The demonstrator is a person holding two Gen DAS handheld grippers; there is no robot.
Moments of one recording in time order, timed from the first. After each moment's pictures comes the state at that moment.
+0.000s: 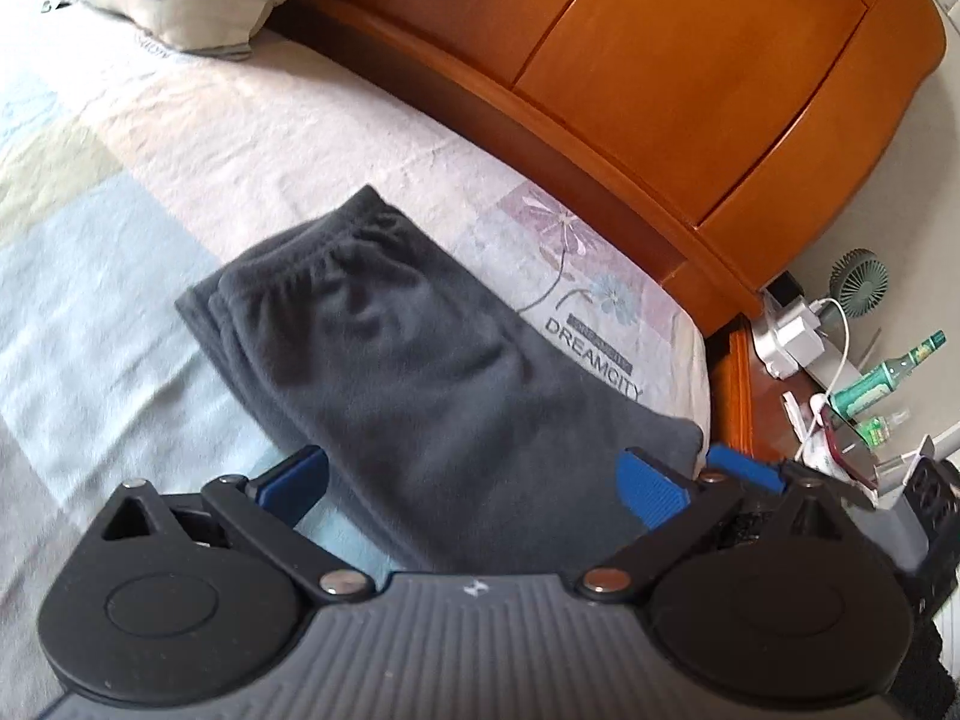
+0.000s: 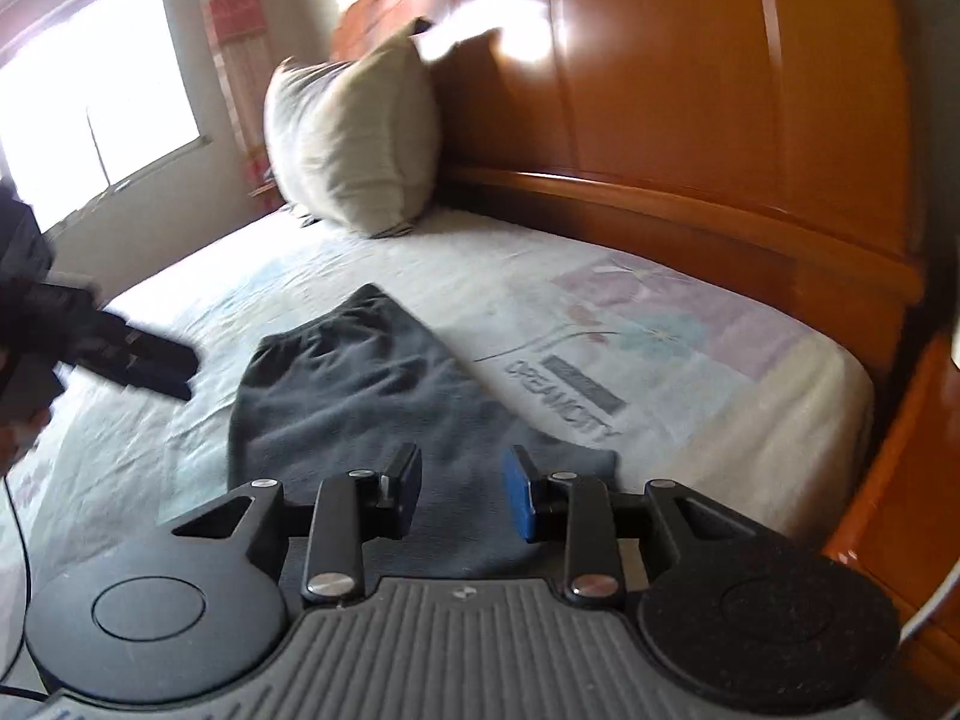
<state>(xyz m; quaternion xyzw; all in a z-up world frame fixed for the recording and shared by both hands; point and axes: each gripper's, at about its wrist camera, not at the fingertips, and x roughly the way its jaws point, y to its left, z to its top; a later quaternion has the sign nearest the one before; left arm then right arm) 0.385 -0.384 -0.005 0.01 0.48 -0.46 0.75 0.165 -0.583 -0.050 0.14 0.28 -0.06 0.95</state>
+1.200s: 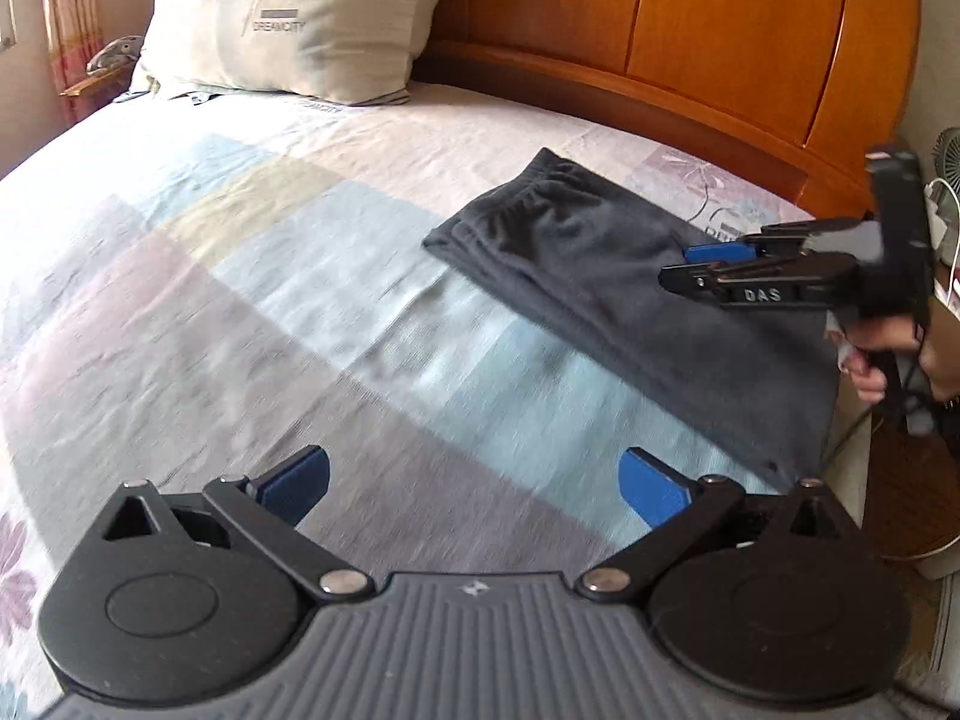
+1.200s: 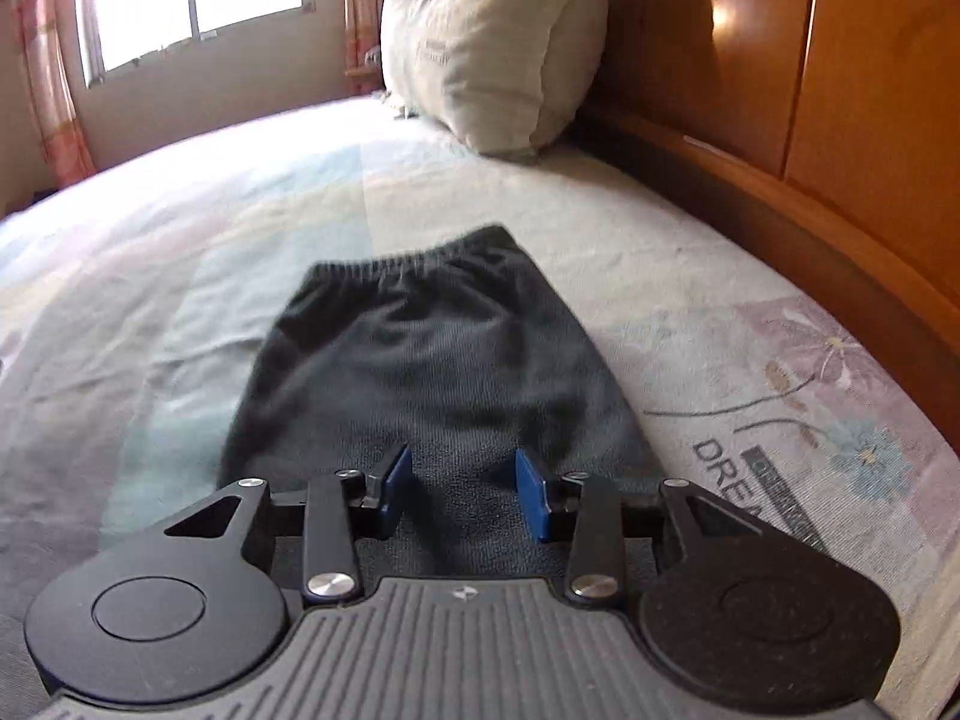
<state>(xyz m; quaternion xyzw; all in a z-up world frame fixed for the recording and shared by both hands) 0.293 -0.229 -0.009 0.15 0.40 -0.33 0.84 0.303 -0.526 -0.073 0.02 0.35 0.00 0.93</state>
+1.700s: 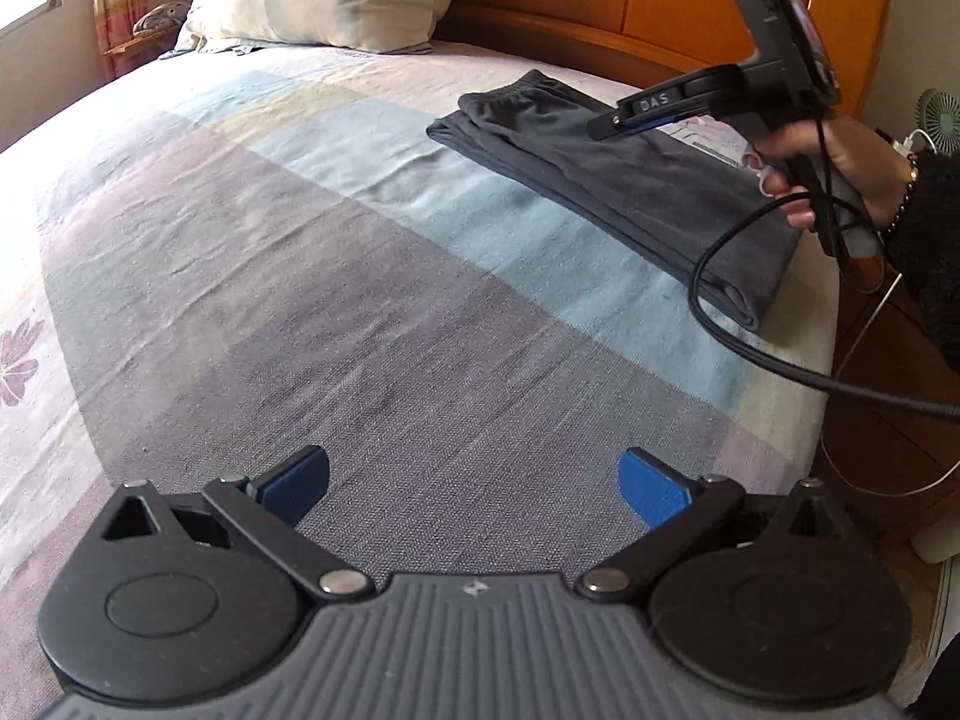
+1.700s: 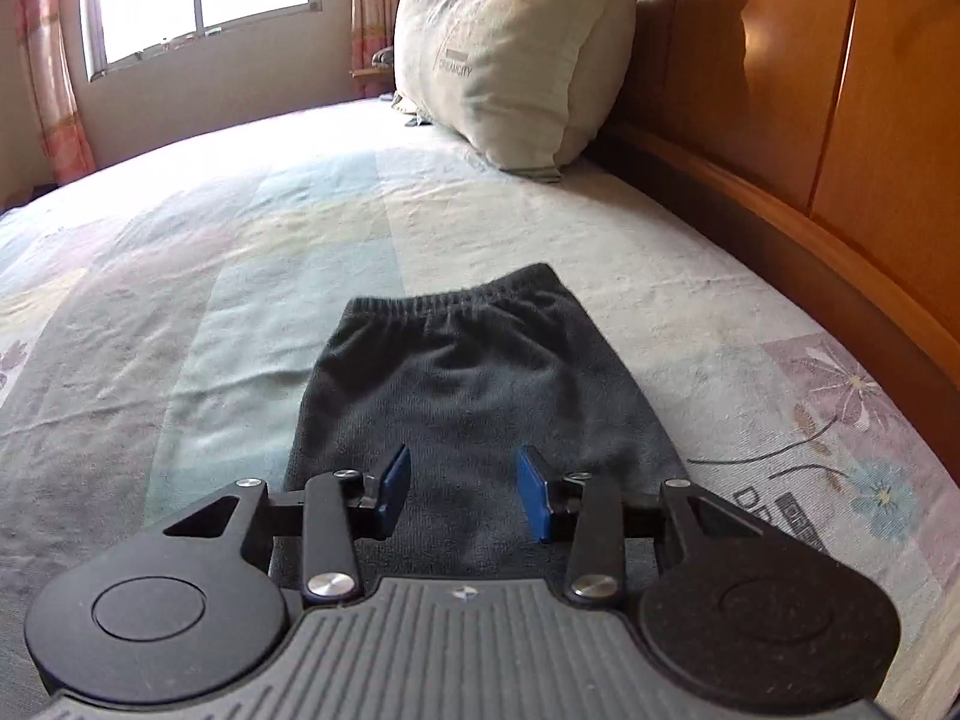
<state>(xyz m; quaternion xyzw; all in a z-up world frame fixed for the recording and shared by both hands) 0.205 -0.201 -0.051 0.14 0.41 -0.31 0.85 0.323 -0.500 -0.057 0.02 0.36 0.00 0.93</state>
